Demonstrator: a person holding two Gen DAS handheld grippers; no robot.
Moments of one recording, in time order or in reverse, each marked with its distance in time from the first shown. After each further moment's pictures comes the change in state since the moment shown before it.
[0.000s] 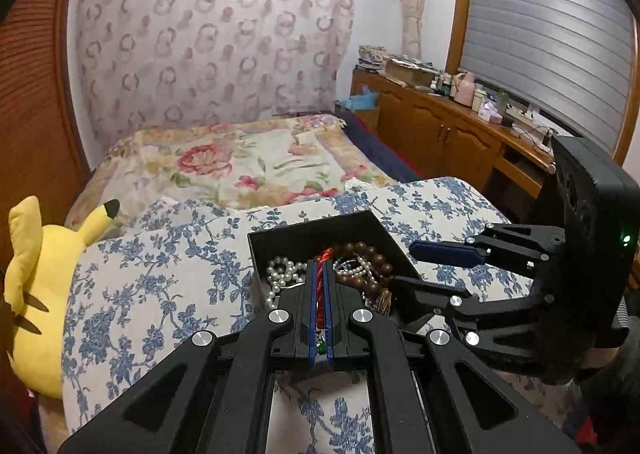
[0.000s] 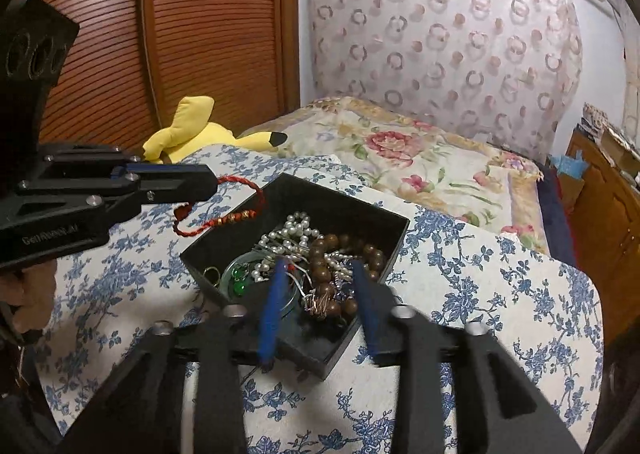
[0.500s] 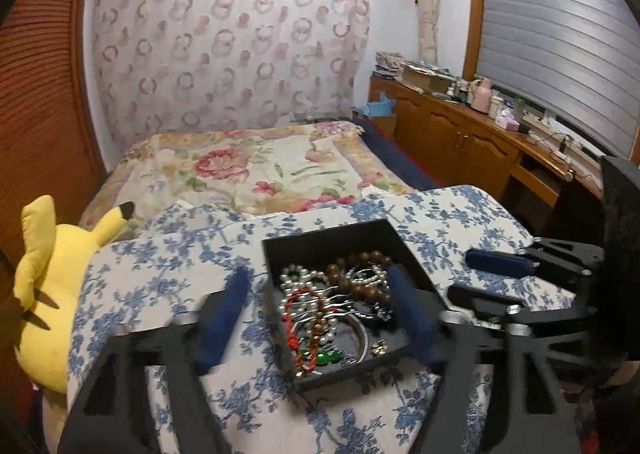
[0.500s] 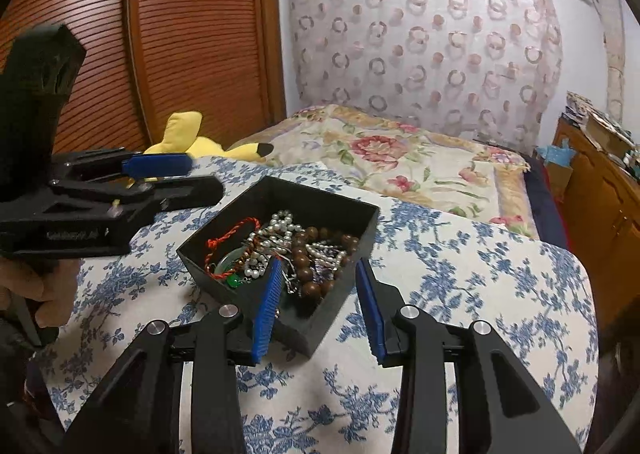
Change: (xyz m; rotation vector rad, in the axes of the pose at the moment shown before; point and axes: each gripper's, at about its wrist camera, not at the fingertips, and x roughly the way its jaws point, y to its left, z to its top) left arm -0.001 0.000 -0.003 -0.013 -0.035 0.082; right arm -0.030 -0.010 -0.019 0.067 -0.054 -0.053
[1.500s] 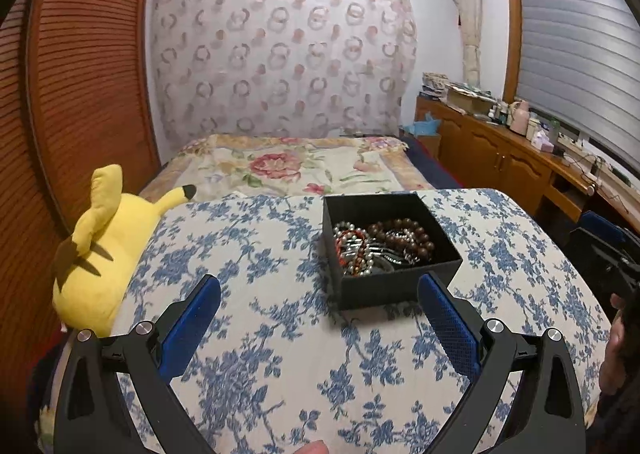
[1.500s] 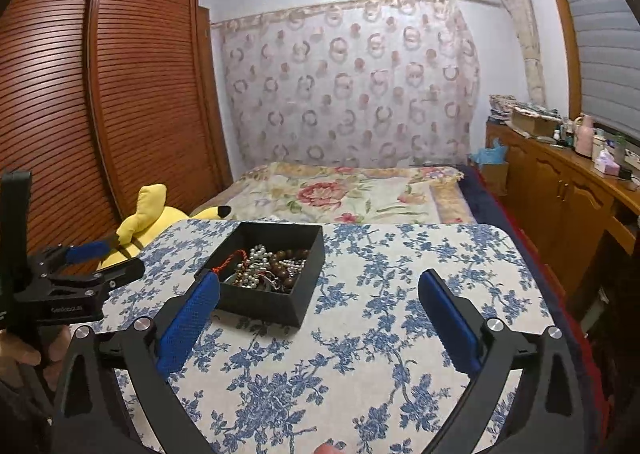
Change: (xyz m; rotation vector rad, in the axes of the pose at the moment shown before) left arm -0.084 0.005 -0.059 -0.091 -0.060 0.161; right arm -0.105 0.014 -0.041 0.181 -0.212 -0.194
